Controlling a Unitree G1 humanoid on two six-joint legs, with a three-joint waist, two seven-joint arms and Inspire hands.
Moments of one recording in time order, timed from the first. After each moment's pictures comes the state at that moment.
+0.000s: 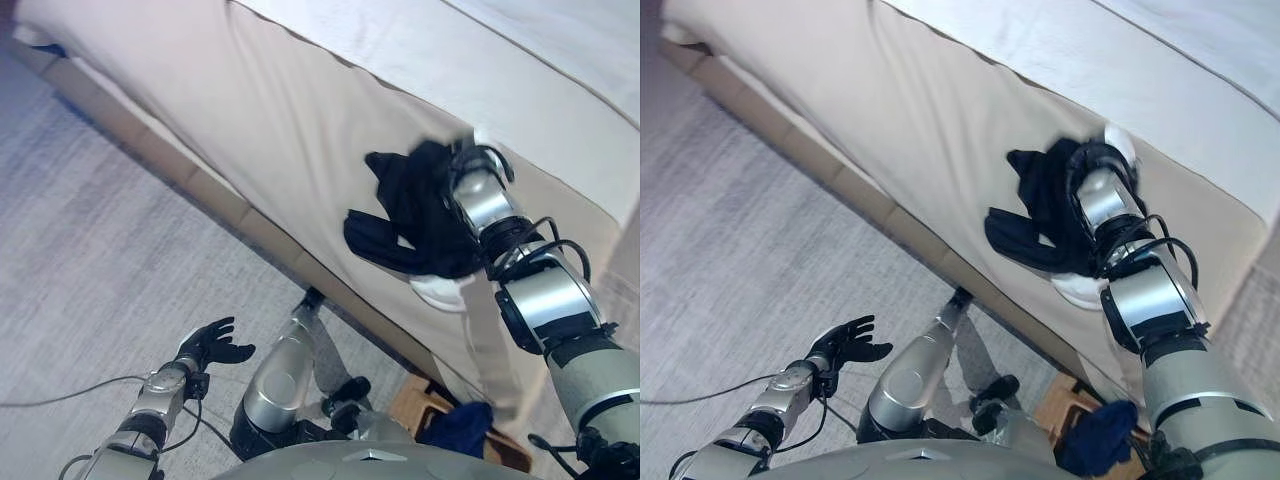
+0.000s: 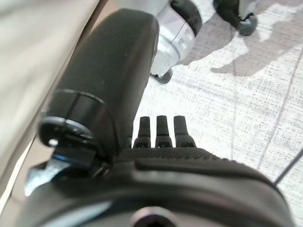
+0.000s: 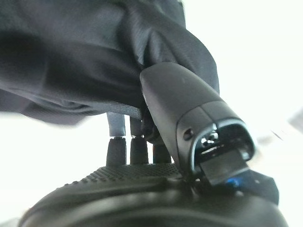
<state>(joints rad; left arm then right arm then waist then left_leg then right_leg) -0.11 0.40 -0.19 1.04 -0.29 -0.09 -0.14 -1.02 -0.47 0.31 0.68 -0.08 0.32 -0.43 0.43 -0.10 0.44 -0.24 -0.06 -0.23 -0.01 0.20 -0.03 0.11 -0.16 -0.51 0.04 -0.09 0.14</state>
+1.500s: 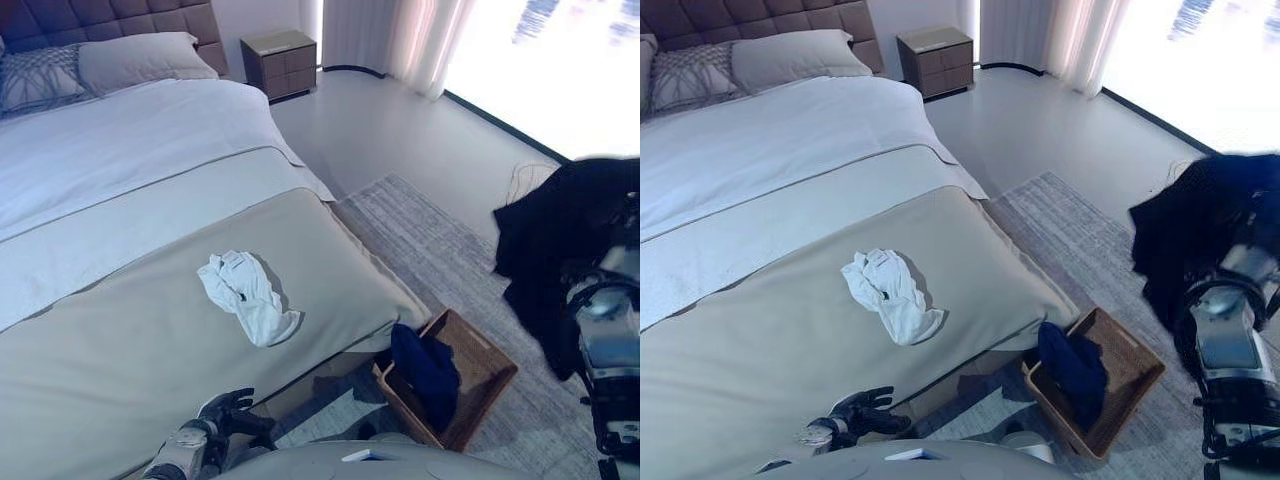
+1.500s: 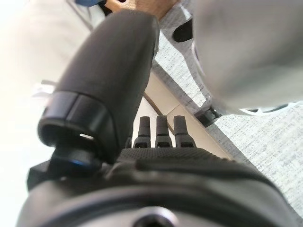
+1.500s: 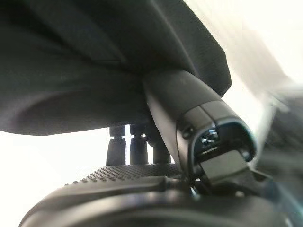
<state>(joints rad) 0.03 0.27 -0.21 1.07 -0.12 0.00 -0.15 -0.07 -0.69 -0.14 0.33 -0.10 0.11 -0.57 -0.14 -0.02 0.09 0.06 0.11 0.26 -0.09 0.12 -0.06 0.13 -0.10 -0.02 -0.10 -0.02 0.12</state>
